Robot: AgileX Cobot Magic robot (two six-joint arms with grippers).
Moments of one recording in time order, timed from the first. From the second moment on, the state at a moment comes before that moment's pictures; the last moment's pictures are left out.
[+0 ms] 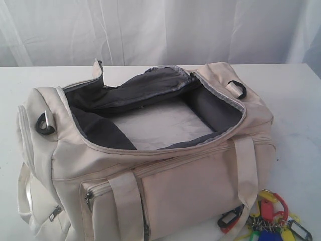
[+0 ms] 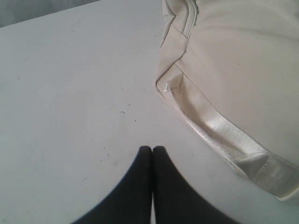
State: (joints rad) left arm -0.07 0.01 0.03 -0.04 0.43 0.23; right arm 0.44 0.57 -0.77 0.14 0.69 0.01
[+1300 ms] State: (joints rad) left arm -0.07 0.01 0.03 -0.10 0.41 0.08; right arm 0.44 0.25 -0.54 0.14 0.65 0.01
